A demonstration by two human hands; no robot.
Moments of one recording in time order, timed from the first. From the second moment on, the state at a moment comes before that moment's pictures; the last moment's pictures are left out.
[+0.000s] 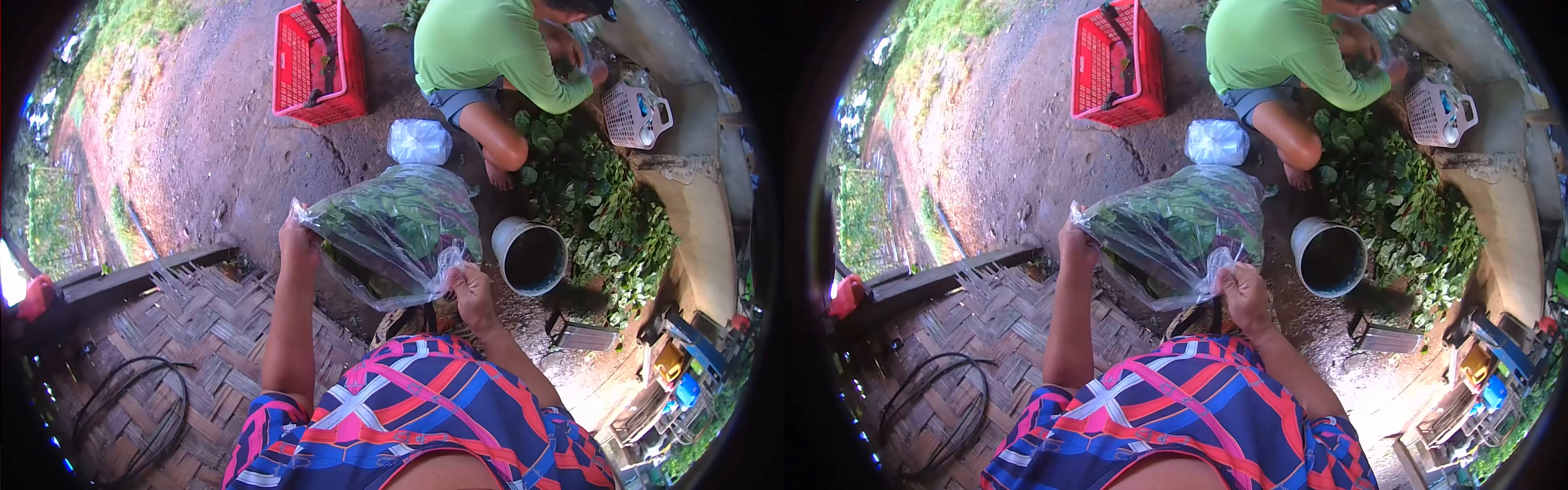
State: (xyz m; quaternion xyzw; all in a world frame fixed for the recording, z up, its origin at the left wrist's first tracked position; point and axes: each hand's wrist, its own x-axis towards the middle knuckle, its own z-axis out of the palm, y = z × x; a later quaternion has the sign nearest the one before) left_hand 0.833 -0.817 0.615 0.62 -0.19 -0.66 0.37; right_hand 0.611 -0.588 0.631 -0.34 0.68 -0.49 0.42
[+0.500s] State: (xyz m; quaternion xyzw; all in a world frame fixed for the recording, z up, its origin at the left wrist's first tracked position) left_hand 0.760 -0.851 0.638 0.54 -0.18 -0.79 0.22; right_hand 0.579 -0.602 0.632 0.03 0.62 -0.73 0.28
